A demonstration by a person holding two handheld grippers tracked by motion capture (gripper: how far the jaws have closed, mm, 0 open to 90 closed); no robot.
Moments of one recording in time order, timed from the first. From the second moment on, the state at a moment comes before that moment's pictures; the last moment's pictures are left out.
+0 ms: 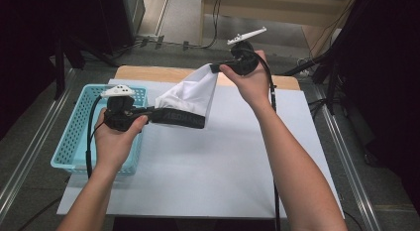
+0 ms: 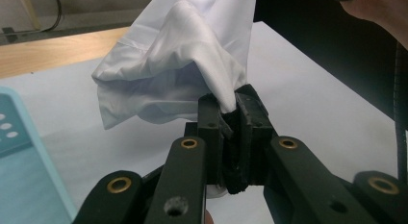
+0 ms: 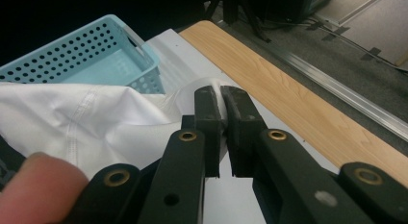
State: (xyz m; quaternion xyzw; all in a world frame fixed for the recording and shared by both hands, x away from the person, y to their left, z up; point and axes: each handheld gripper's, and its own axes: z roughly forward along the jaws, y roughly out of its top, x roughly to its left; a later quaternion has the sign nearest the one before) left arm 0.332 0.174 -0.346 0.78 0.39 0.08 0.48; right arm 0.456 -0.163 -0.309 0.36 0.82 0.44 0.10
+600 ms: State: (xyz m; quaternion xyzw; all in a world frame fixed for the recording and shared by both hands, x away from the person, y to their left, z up) left arm 0.331 0.233 -0.313 0.76 0.41 0.12 0.49; right arm 0.466 -0.110 -0.277 0.32 0.82 0.46 0.10
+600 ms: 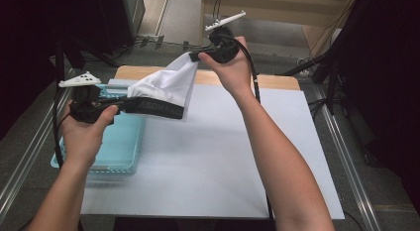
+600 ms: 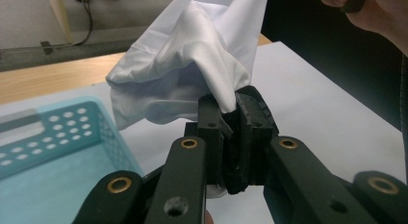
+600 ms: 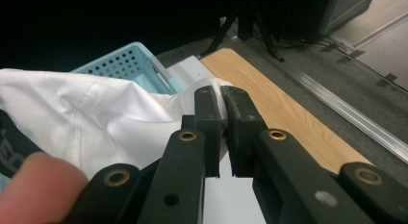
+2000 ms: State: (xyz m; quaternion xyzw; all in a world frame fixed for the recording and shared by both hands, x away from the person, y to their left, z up) left arm 0.323 0.369 -0.341 0.72 0.48 0.17 0.47; right arm 0.483 0.056 -0.310 0.27 0.85 0.45 0.07
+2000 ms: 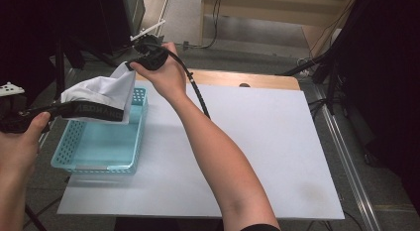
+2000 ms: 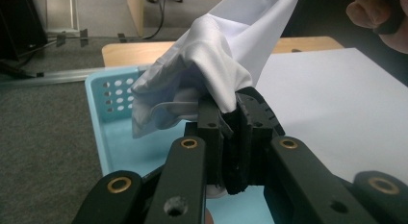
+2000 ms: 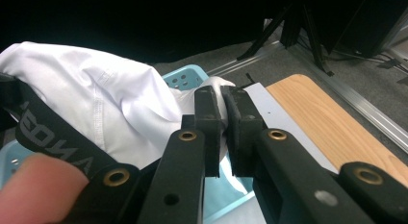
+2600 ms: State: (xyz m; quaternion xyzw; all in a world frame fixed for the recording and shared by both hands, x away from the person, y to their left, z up) left arm 0.324 0.387 -0.404 0.73 0.52 0.12 0.43; right arm 0.487 0.074 -0.382 0.28 0.87 0.41 0.05
